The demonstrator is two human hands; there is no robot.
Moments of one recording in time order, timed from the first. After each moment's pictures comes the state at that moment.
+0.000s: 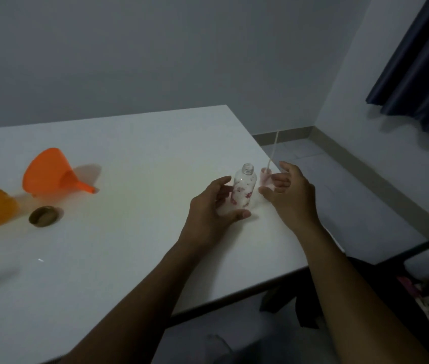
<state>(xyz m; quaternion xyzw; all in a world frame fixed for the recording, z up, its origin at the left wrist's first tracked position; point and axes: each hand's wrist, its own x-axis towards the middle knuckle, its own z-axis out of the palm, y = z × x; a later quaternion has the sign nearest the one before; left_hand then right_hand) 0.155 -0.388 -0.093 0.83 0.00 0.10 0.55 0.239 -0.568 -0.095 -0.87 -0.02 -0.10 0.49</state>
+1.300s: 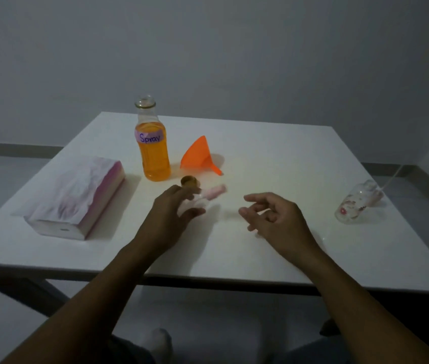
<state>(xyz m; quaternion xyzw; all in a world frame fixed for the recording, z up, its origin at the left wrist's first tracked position) -0.016 -0.191 -0.079 0.91 0.14 0.22 0.34 0.093 -0.402 -0.068 -0.81 -0.28 0.10 0.51</state>
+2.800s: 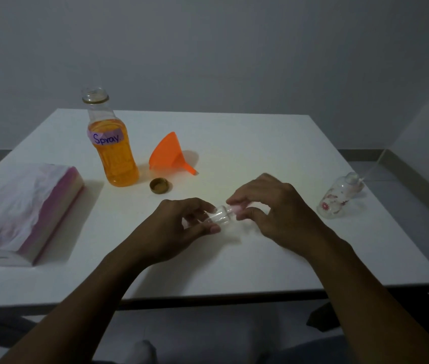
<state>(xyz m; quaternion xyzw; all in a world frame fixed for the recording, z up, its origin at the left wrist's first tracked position) 0.021 -0.217 -0.068 0.92 0.03 0.08 0.38 0.139 -0.420 -0.050 -0.79 -0.53 -0.09 0.30</state>
